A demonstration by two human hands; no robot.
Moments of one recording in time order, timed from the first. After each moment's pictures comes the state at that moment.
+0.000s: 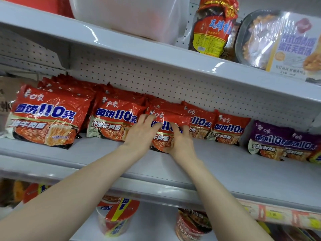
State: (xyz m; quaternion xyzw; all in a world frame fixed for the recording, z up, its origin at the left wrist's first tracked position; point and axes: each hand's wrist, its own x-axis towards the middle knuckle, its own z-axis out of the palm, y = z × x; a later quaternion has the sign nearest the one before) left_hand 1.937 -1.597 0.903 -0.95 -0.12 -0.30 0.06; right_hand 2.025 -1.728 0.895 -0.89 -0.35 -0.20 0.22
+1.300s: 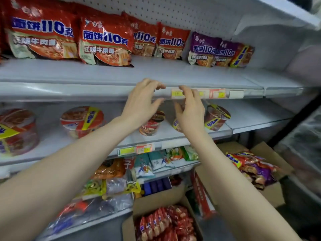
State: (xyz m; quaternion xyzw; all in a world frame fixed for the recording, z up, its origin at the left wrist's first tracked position) left_hand 1.841 -1.774 0.833 -0.88 0.12 -0.34 -0.29; right_hand 1.871 -1.945 0.821 -0.87 -0.22 -0.35 0.27
